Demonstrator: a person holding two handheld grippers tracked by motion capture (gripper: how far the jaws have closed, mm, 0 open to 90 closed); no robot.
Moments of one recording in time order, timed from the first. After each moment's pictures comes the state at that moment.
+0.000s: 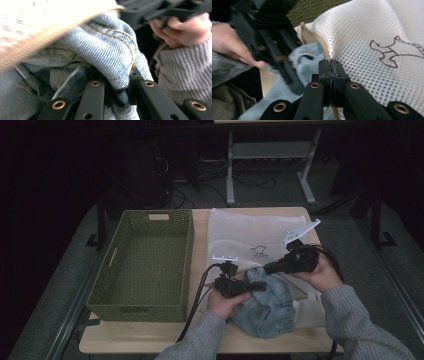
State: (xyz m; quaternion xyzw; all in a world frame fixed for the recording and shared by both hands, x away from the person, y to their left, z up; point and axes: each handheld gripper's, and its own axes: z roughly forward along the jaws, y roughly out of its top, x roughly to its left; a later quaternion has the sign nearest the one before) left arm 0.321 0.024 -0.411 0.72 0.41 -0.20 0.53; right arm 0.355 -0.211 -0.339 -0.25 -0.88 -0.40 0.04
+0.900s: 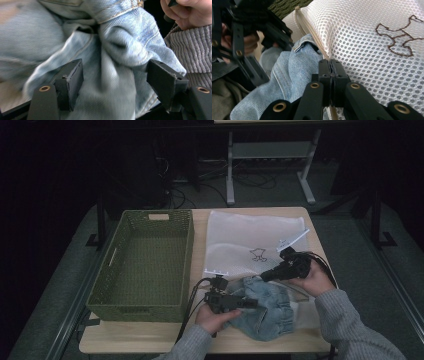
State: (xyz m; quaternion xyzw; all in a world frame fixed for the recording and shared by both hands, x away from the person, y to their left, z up) left arm 0.299 0.043 -0.442 0.74 0.44 -0.21 0.47; right arm 0.361 -0.203 -0.376 -0.26 -0.89 -0.37 0.07
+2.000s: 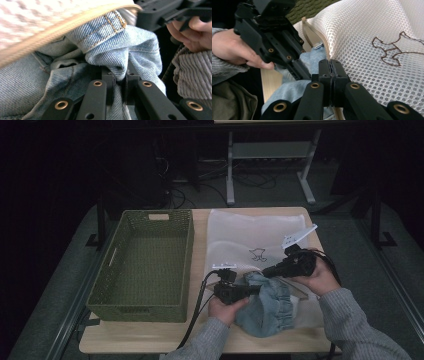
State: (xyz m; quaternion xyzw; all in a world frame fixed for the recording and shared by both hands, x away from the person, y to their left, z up) left arm 0.308 0.027 -0.424 0.71 0.44 -0.14 0.54; right arm 0.352 -0.209 -0.352 -0.24 -0.88 -0.40 0.05
